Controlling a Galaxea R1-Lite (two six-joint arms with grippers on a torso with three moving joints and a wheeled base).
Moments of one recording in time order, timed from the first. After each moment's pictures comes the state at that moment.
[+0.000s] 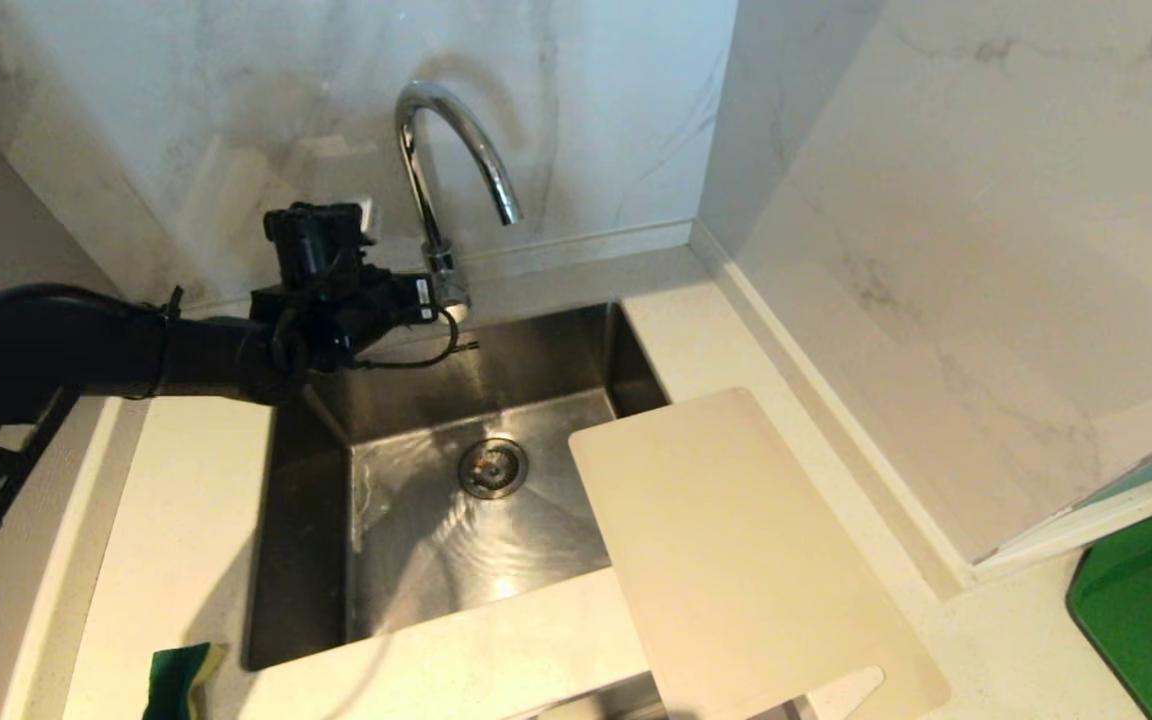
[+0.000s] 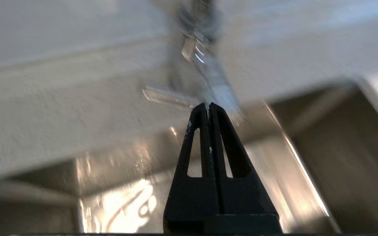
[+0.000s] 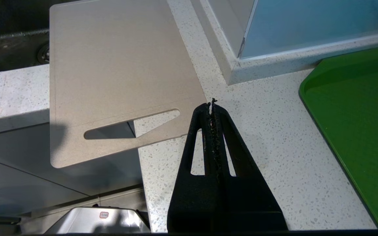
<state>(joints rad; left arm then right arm) -0.34 2.21 -1.75 -0.42 0.23 -0.08 0.00 0.00 0.00 0.00 0.01 -0.02</state>
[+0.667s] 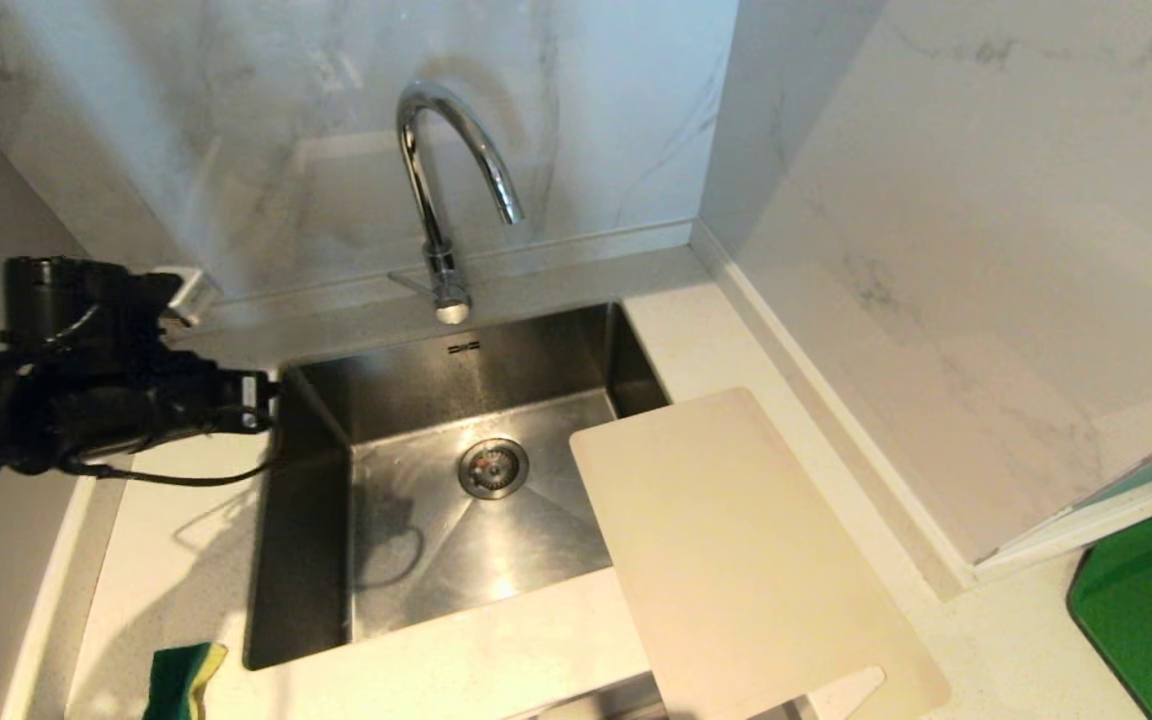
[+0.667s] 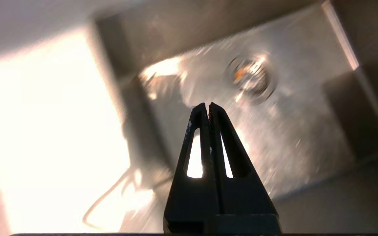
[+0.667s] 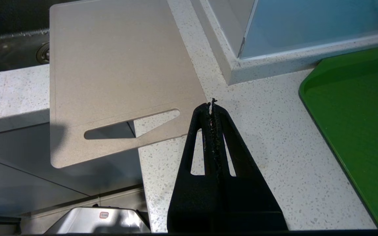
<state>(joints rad) -0.14 1.67 -0.98 -0.31 0.04 -0.01 0.00 0.00 0.00 0.00 0.01 -0.02</state>
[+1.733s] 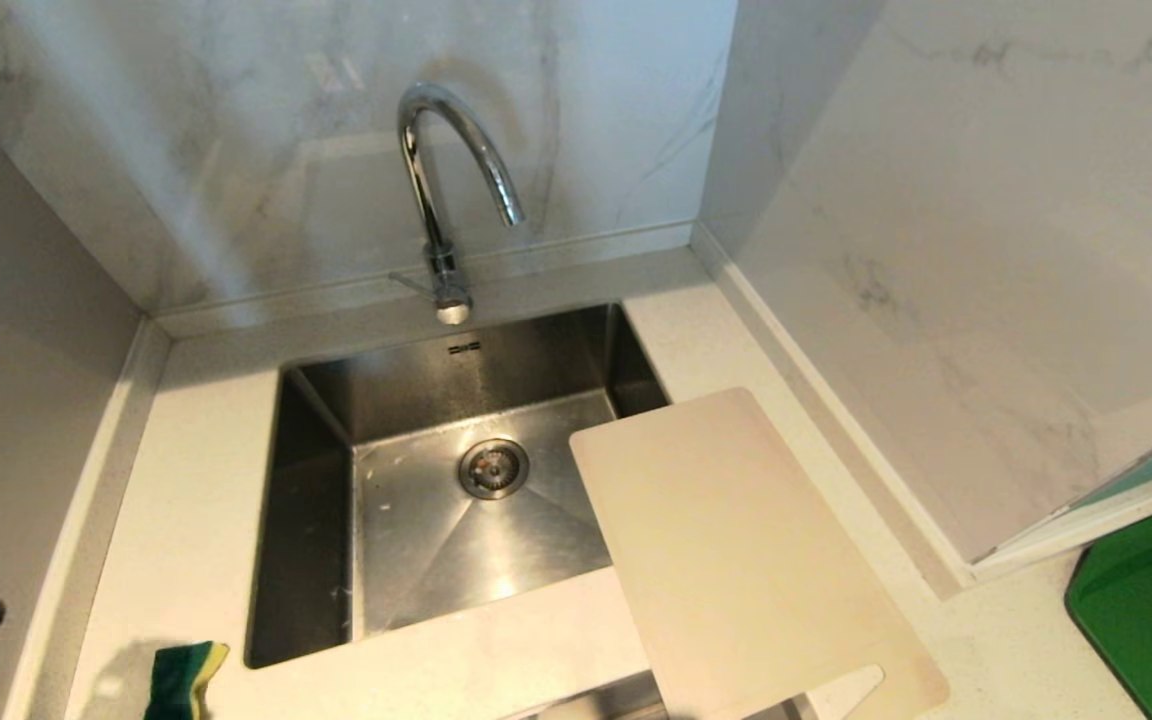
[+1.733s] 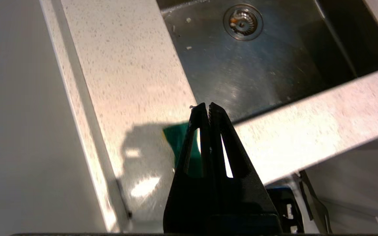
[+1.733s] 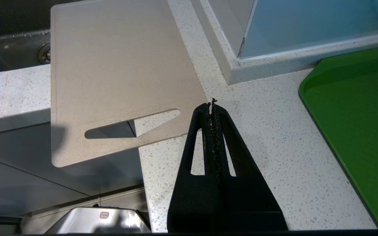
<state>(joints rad) 0.08 0.72 -0.32 -0.11 -0.16 0.02 0.00 0.00 0.00 0.00 0.01 -0.02</state>
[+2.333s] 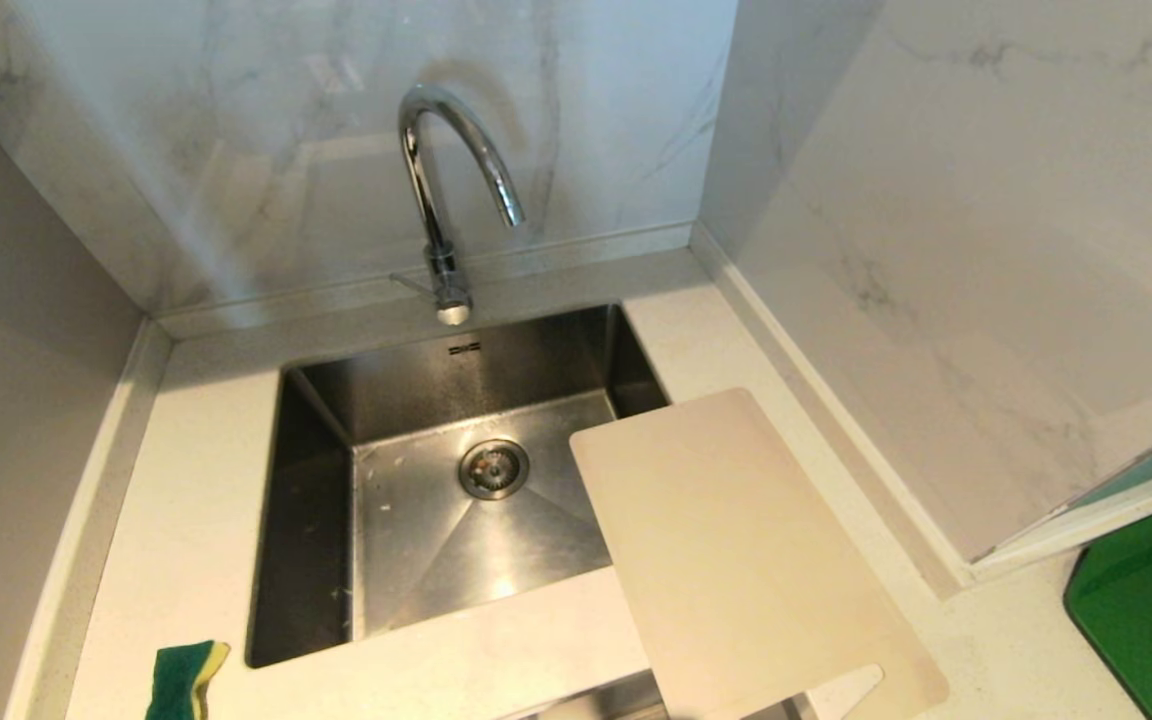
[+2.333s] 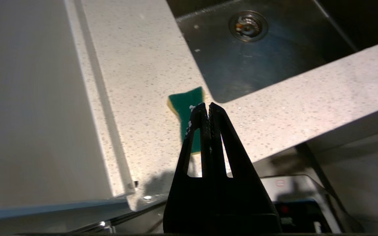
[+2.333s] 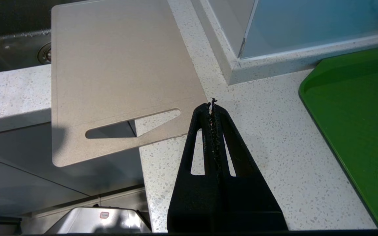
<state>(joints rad) 0.04 0.27 -0.04 -0.09 -0.09 0.06 0.00 0.00 0.00 0.00 0.01 -0.02</state>
